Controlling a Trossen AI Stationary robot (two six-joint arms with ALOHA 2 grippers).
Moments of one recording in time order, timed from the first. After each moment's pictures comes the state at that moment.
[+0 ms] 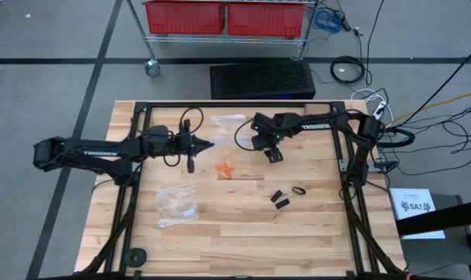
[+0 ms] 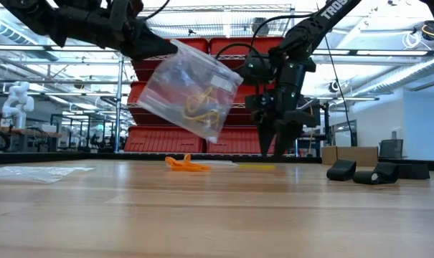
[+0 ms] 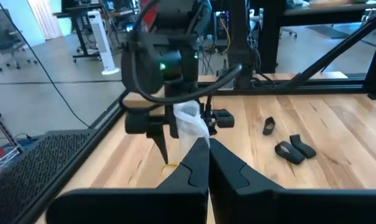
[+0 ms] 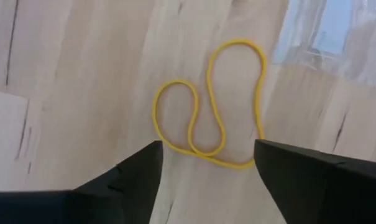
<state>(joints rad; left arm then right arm) 0.22 0.98 0.47 0.38 0.08 0.11 -0.39 1.83 1.17 -0.60 -0.05 -0.67</state>
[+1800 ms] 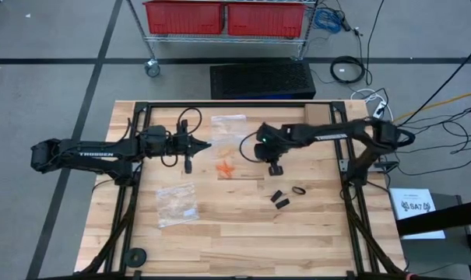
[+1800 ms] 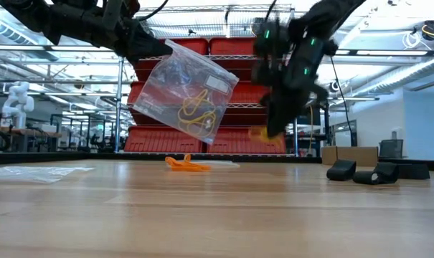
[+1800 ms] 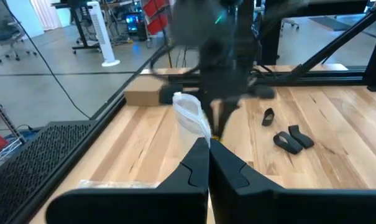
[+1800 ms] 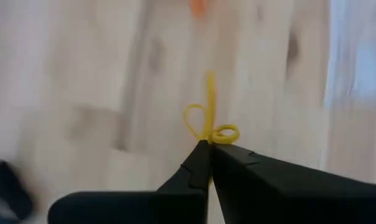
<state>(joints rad) 0.22 0.93 0.47 0.30 0.07 0.11 -0.24 1.64 1.03 -0.49 -0.14 -0.37</state>
